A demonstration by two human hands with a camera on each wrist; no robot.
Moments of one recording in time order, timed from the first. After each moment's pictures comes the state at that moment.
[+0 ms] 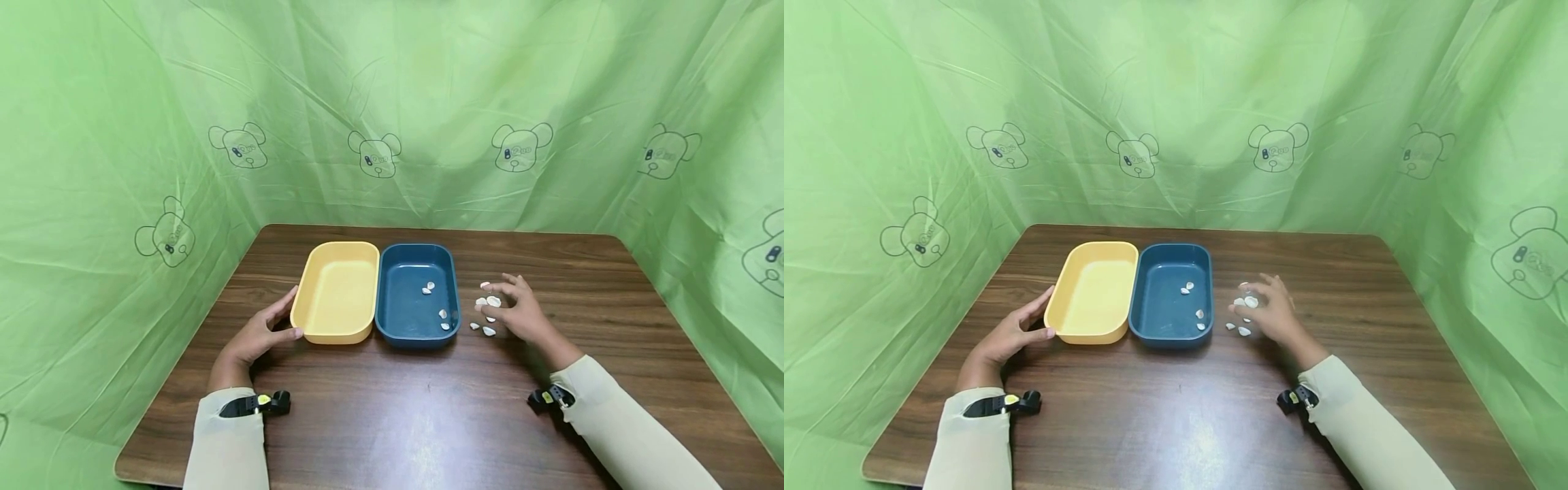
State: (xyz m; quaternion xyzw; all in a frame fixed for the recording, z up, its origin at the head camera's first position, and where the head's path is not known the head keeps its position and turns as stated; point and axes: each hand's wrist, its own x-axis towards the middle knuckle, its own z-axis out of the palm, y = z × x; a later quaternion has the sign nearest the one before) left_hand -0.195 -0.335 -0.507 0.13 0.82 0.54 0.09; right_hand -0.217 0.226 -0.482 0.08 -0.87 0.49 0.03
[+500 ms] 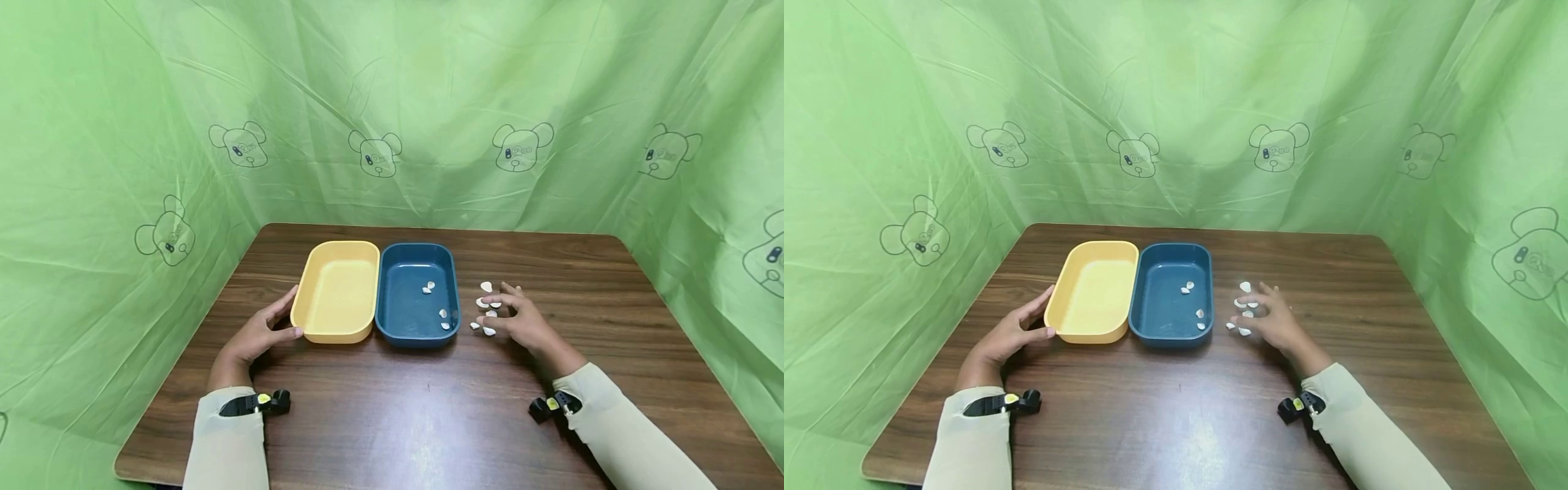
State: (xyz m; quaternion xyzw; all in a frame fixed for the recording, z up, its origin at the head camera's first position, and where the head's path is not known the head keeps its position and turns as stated) left_hand -0.196 -0.335 -0.508 0.13 0.83 0.54 0.09; right_hand -0.210 0.236 -0.497 0.07 -0.85 0.52 -0.05
